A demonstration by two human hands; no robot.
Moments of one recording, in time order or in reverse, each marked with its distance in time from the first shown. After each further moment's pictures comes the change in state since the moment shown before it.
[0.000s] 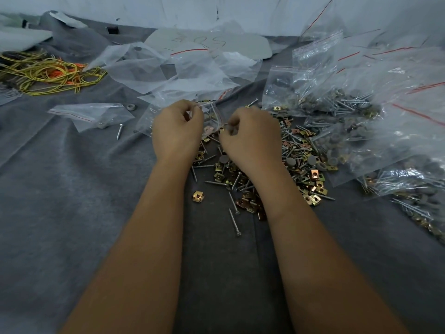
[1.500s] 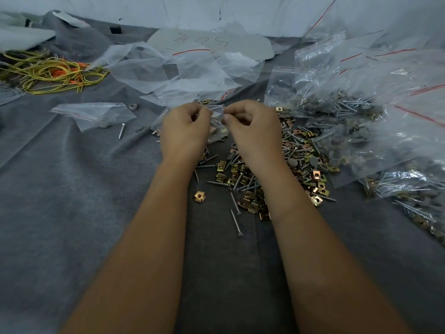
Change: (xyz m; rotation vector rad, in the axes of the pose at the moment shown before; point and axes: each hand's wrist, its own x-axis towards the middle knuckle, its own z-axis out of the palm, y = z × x) left_hand -0.001 0.002 0.004 -0.049 -0.030 0.004; right_hand 0.001 -0.004 -0.003 0.672 0.028 0.180
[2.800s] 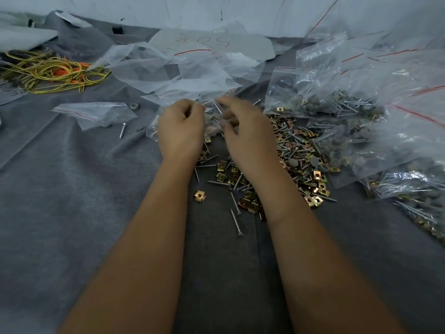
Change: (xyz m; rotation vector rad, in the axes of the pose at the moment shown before) left_hand 0.000 0.003 -0.001 -0.073 0.116 -0.034; right_hand -0.004 0.000 0.003 -0.311 -0.067 -0.295
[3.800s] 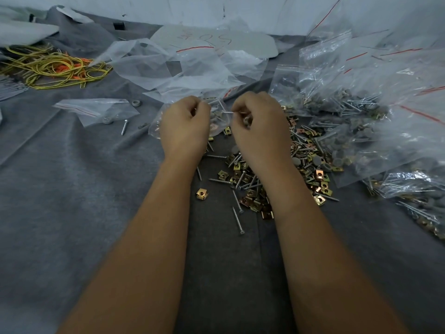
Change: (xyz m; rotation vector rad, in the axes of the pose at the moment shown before) left_hand 0.000 -0.003 0.001 0.030 -0.028 0.011; right_hand 0.000 -0.001 -0.012 -0.108 0.097 0.005
